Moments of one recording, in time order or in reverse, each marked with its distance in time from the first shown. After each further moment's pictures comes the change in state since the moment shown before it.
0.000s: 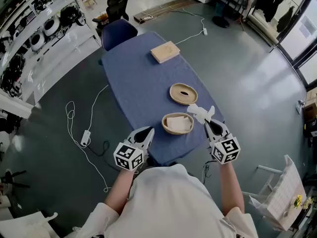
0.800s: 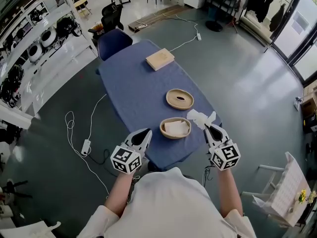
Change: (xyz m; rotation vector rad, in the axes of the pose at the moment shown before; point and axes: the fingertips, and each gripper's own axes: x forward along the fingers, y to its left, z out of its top) left arm -0.005 -0.010 0.027 0.036 -0.052 -0.032; right arm -0.033 0.007 0.019 0.028 -0.075 -0.064
